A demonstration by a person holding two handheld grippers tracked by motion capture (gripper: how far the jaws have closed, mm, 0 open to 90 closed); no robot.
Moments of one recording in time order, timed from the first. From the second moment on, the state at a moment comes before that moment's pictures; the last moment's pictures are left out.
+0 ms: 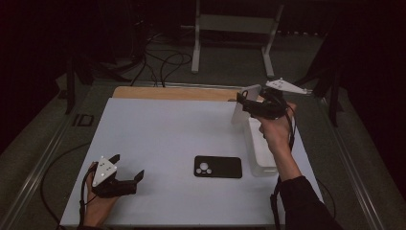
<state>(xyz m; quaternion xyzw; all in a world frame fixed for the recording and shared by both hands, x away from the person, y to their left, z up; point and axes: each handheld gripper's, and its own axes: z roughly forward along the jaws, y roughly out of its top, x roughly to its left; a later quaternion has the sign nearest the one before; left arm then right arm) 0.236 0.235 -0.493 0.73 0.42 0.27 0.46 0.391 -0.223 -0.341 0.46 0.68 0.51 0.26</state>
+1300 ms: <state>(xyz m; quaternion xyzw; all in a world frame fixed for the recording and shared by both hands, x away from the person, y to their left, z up) 0.236 0.235 -0.493 0.73 0.42 0.27 0.46 0.435 -0.256 -0.357 0.52 0.66 0.45 0.30</state>
